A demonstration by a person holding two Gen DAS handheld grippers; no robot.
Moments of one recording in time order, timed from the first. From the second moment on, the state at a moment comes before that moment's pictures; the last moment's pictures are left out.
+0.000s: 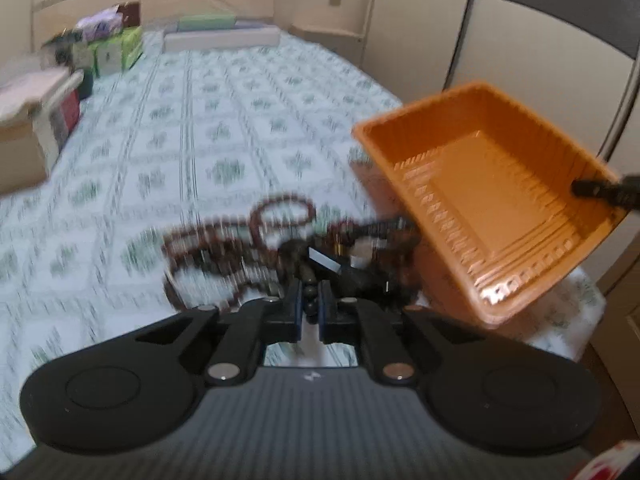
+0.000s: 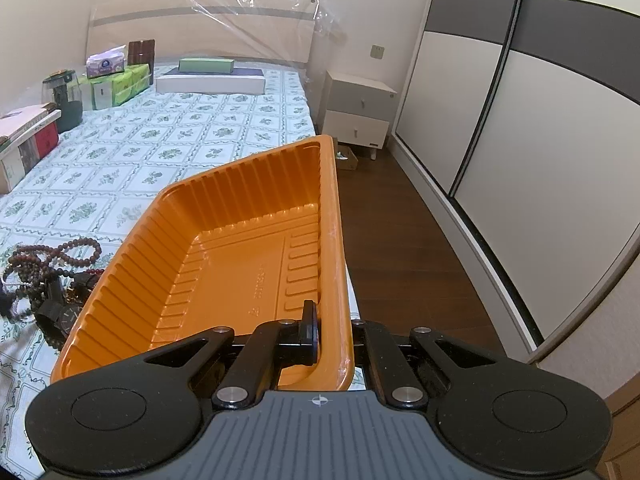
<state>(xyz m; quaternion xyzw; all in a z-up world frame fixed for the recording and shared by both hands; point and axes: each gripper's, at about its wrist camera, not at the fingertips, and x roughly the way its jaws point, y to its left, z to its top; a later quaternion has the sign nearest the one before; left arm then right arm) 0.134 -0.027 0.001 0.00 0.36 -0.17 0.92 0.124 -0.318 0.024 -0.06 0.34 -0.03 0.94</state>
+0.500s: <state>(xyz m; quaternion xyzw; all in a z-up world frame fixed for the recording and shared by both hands) 0.168 0.000 0.173 0.01 0.26 -0.25 0.93 0.125 -0.316 0.026 -0.07 0.32 -0.04 0.94</state>
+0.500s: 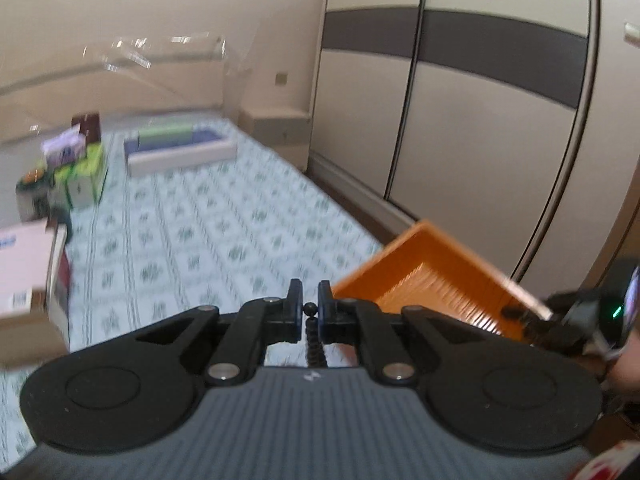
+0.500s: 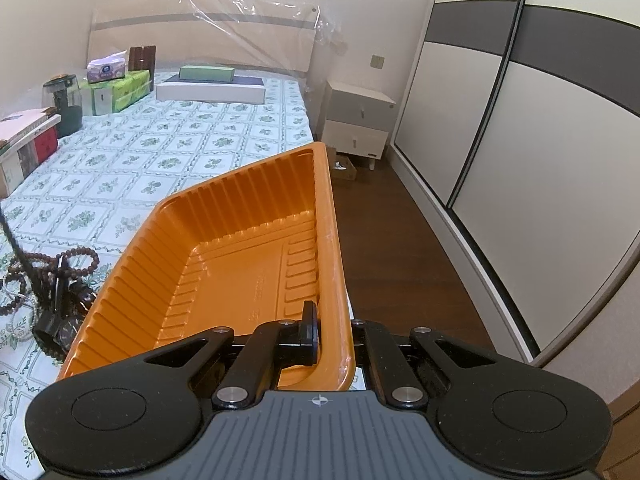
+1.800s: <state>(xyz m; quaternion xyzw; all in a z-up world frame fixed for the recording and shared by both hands) 0.160 -0.045 0.397 0.03 0.07 -0.30 0.95 0.124 -0.316 0.038 -0.08 0.30 -0.03 0.95</state>
